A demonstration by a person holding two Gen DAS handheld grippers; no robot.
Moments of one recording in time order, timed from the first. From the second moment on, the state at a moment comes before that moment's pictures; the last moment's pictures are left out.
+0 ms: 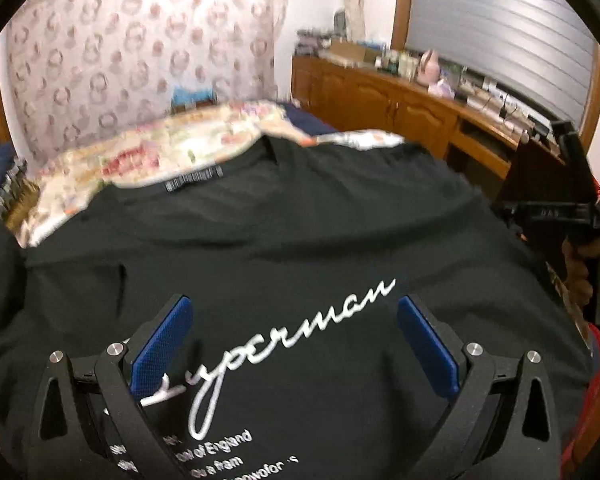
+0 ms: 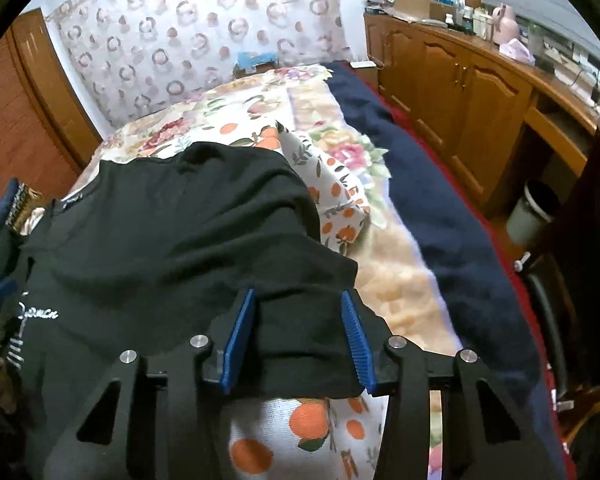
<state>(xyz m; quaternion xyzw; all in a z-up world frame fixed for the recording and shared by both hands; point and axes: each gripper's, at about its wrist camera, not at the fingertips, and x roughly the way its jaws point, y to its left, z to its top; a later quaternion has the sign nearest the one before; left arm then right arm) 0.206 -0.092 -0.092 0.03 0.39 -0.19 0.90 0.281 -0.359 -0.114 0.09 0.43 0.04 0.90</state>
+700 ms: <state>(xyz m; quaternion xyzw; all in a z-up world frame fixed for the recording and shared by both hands) 0.208 -0.097 -0.098 0.04 0.42 -0.19 0.89 0.243 -0.337 -0.063 0.01 0.33 0.04 0.94</state>
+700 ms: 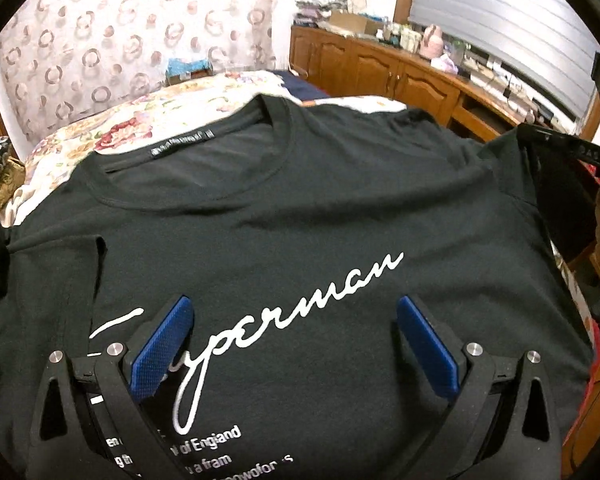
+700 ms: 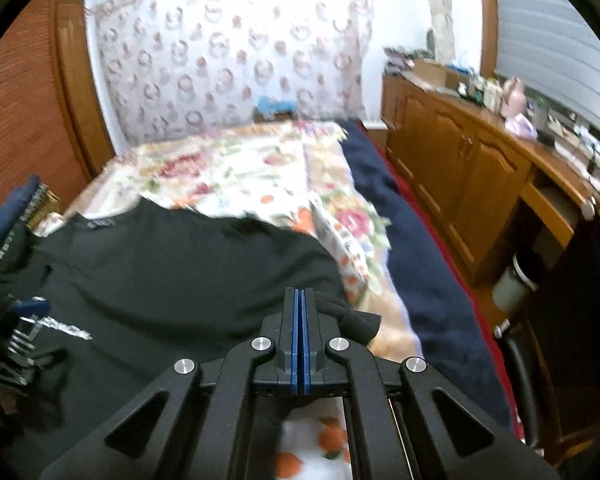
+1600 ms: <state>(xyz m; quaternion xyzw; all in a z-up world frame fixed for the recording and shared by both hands) 0.183 -0.059 -0.065 0.02 0.37 -0.19 0.91 0.228 -0.274 -0.079 -0.03 0.35 0.12 0.93</state>
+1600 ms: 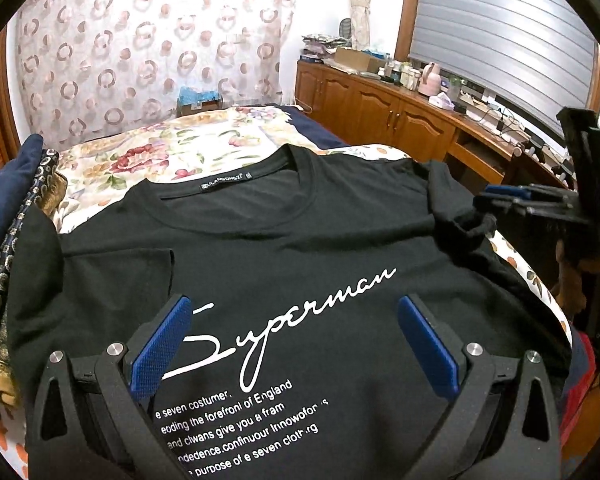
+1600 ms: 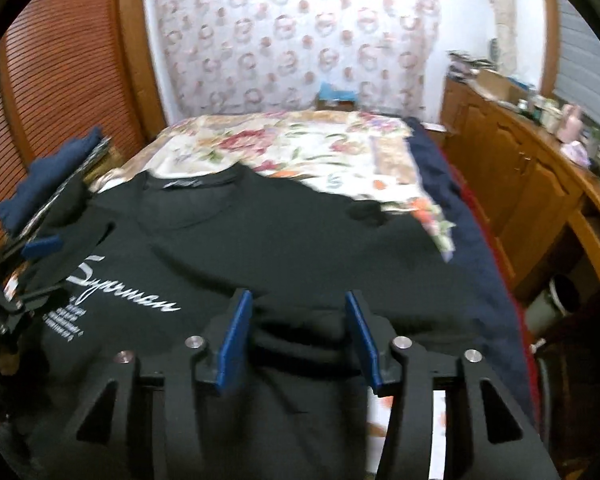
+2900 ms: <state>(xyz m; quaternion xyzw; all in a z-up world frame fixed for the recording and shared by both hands) 0.171 -0.035 -0.068 0.00 0.37 -0.15 0.92 0.250 -0.227 0.008 -0.03 0.29 0.21 0.93</state>
